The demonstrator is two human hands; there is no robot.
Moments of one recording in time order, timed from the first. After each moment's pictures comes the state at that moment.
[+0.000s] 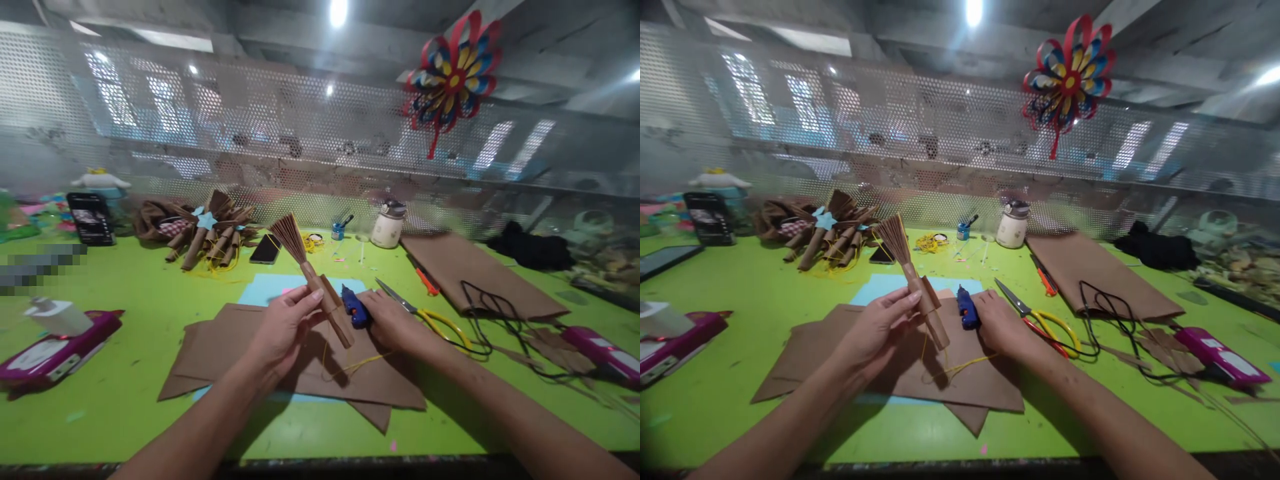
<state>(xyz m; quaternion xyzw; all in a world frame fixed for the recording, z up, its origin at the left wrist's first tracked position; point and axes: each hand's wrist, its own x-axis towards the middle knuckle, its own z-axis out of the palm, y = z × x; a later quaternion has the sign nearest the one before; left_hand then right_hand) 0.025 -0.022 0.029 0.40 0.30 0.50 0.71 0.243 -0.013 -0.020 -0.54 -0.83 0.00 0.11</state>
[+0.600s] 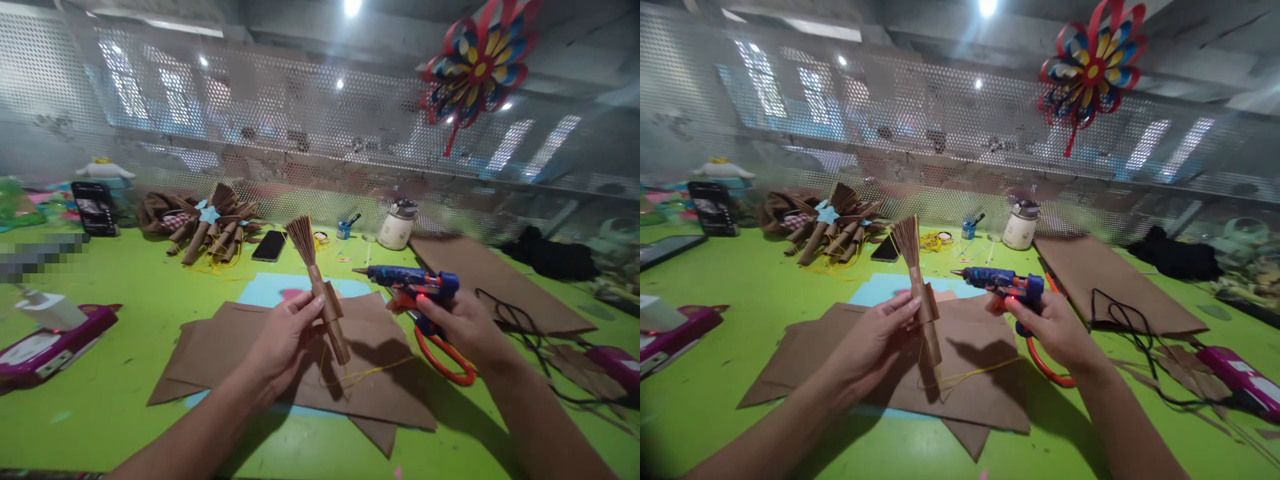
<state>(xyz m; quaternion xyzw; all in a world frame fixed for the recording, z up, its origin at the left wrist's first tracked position) 0.023 -0.023 0.025 0.37 0.31 0.47 0.74 0.284 -0.049 0.039 -0.49 -0.69 0.33 0.42</state>
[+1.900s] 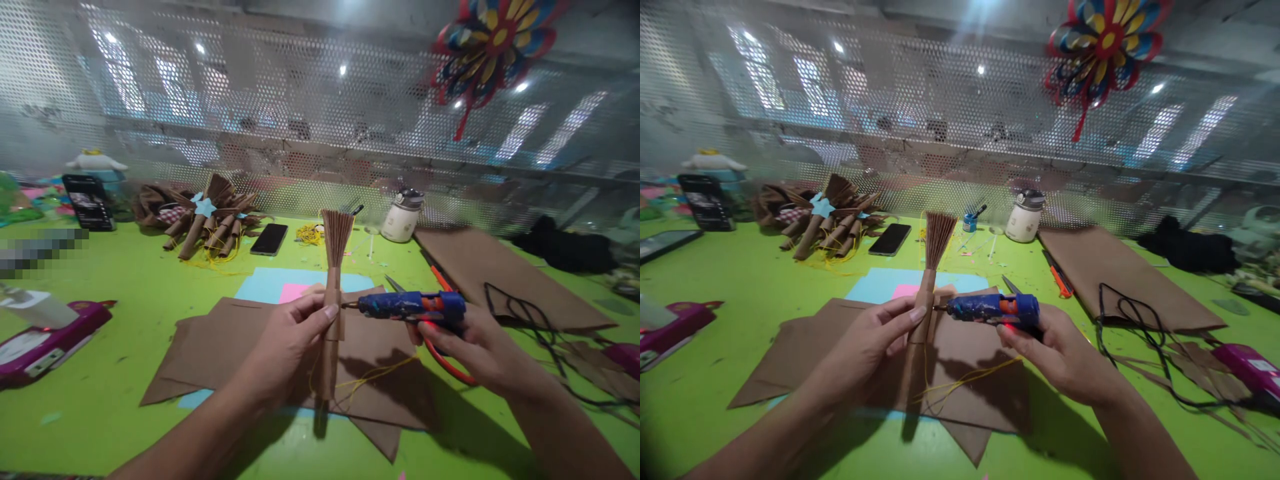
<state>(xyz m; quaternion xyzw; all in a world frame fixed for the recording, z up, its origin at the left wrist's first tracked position) 0.029 -0.034 0.034 0.43 0.36 0.42 0.71 0.274 -0.069 0.043 -0.48 -0.77 0.23 0.36</state>
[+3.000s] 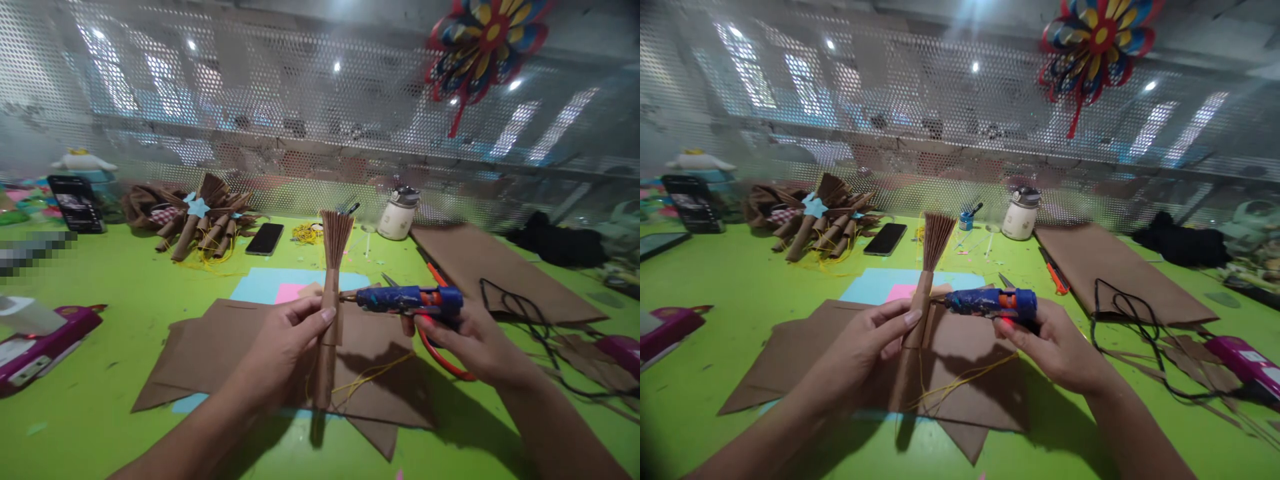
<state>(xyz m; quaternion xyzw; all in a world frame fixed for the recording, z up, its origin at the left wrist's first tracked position) 0.030 -0.037 0.037 0.40 0.36 0.42 0.73 0.279 -0.064 0.036 -0.48 -0.75 0.26 0.37</state>
